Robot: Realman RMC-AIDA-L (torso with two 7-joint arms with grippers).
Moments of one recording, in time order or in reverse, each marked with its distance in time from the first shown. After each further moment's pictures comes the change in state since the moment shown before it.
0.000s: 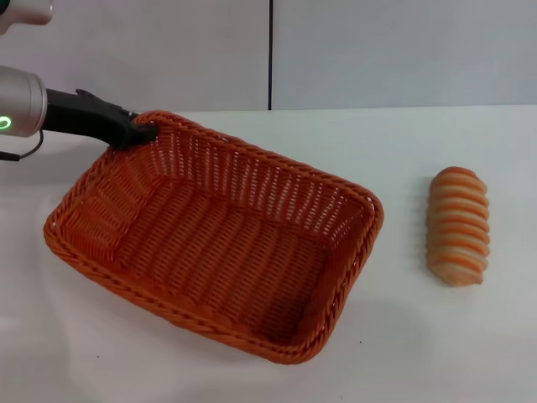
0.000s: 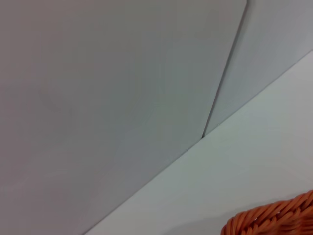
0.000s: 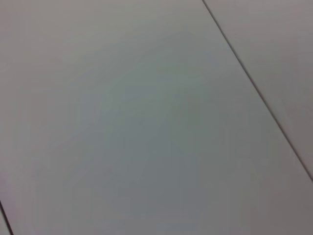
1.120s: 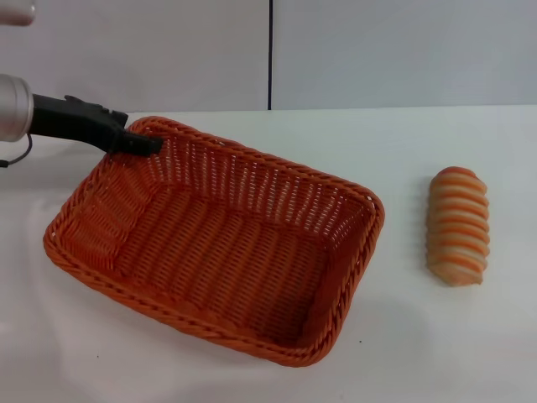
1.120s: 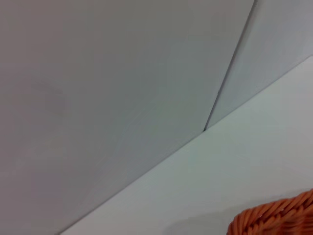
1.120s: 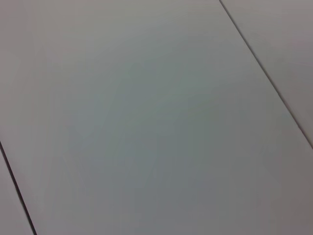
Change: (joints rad) left arm 0.020 0.014 0.001 0.011 -0.009 0.029 -0.048; right arm 0.003 0.001 -0.020 0.000 -0.004 -0.026 0.000
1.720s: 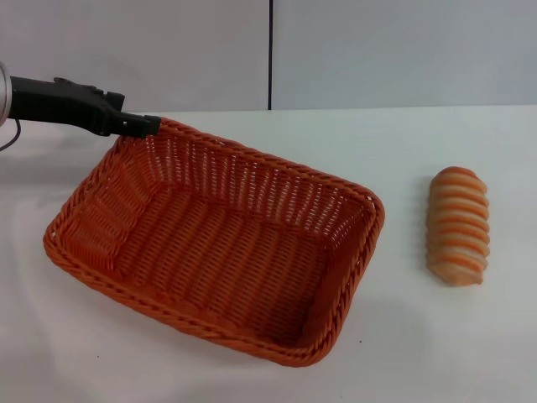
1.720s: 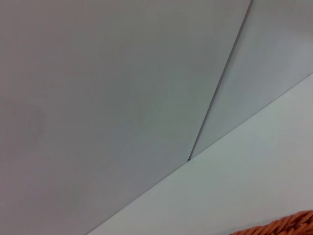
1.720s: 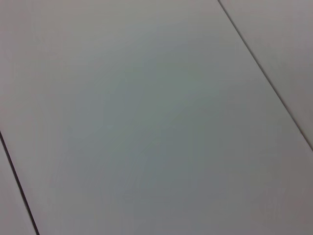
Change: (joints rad) left arm 0.030 0.022 -0.027 0.062 -0.103 0.083 0.001; right arm -0.009 0.000 0.004 0.000 0.001 -0.025 -0.001
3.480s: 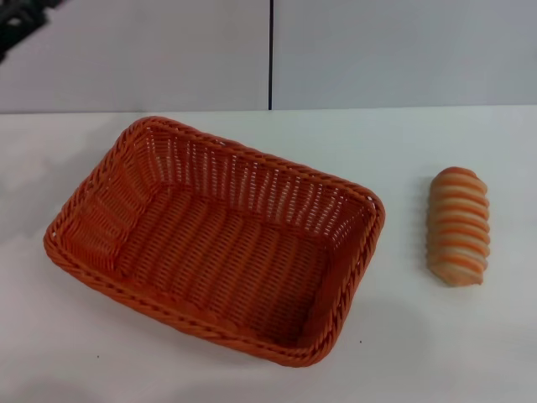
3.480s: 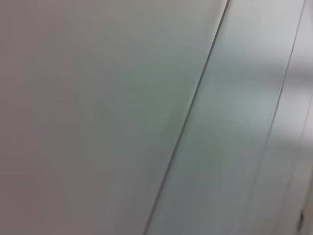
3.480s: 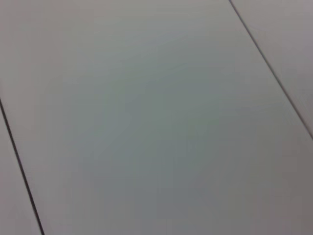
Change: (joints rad) left arm 0.278 0.080 0.098 -0.432 -1.239 0.262 0.589; right arm 0.011 -0.022 -0.009 -0.023 -0.010 -0.011 -0.001
